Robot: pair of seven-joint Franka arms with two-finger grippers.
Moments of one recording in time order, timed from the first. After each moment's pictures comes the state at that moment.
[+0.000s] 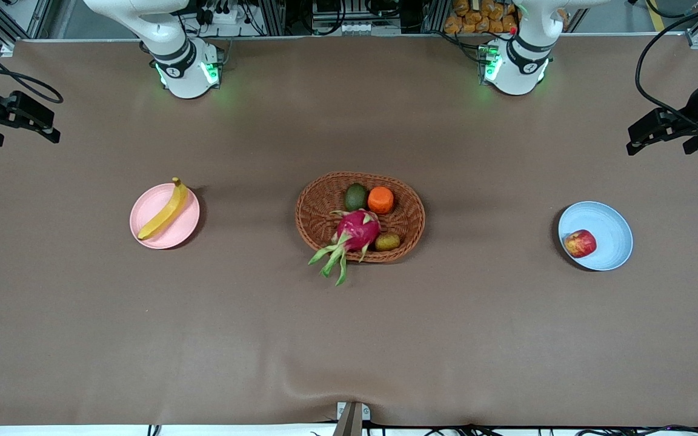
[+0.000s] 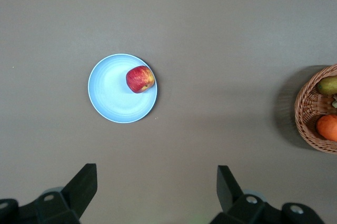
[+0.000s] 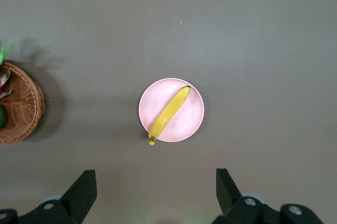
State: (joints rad) left arm 0.00 -0.07 -0.03 -1.65 0.02 1.57 -0.04; right arm 0.07 -0.06 -0.06 -1.55 0.01 1.46 0.00
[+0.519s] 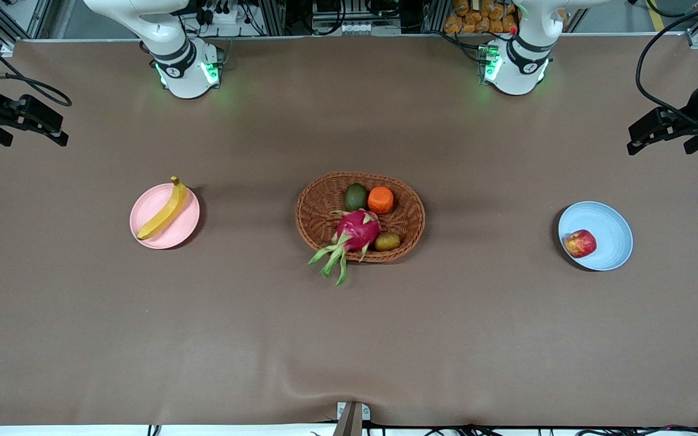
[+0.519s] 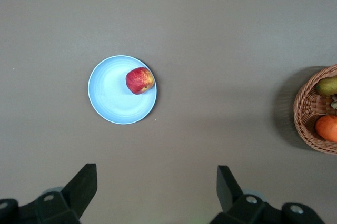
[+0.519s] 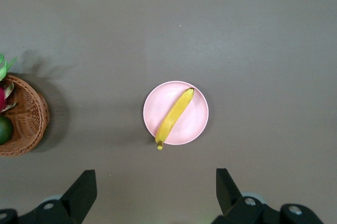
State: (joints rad) left arm 0.00 -0.07 -0.04 -1.64 0.02 1.57 -0.04; right arm 0.09 -0.06 -0.06 -1.55 0.01 1.49 0.05
